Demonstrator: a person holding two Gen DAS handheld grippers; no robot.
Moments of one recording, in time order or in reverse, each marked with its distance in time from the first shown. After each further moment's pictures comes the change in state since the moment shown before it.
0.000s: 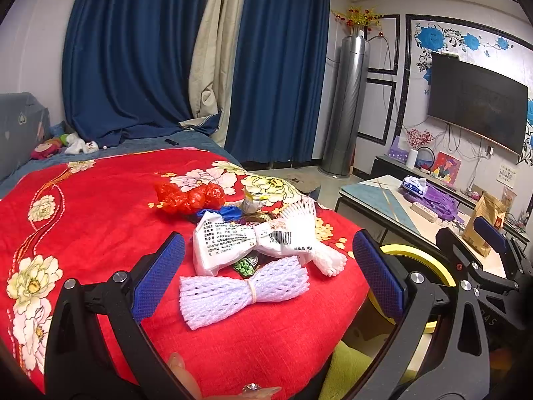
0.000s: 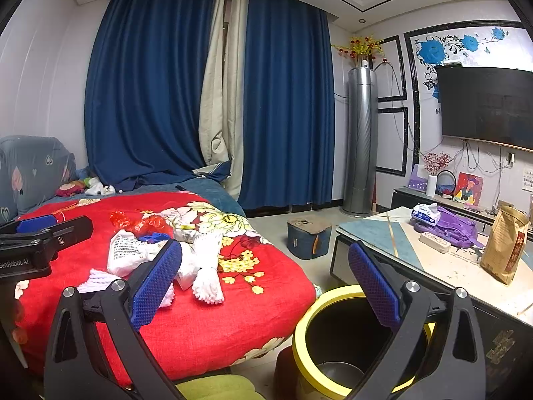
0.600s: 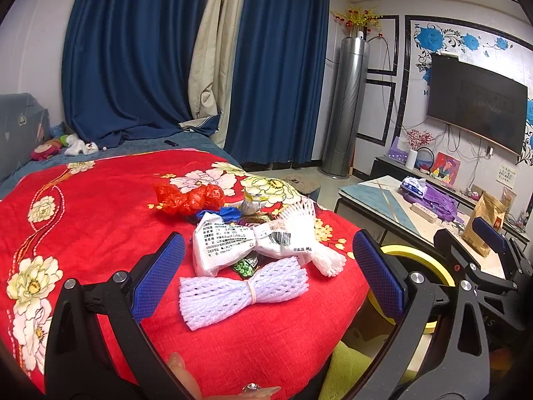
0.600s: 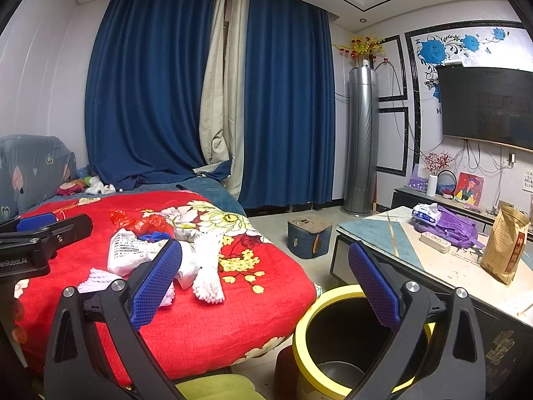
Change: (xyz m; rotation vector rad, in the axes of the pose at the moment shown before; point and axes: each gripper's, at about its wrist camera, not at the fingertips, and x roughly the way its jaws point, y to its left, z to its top) left arm -0.001 -0.001 0.000 0.001 -0.004 0.001; right arm 0.000 0.000 -0.001 0.000 0.000 -0.001
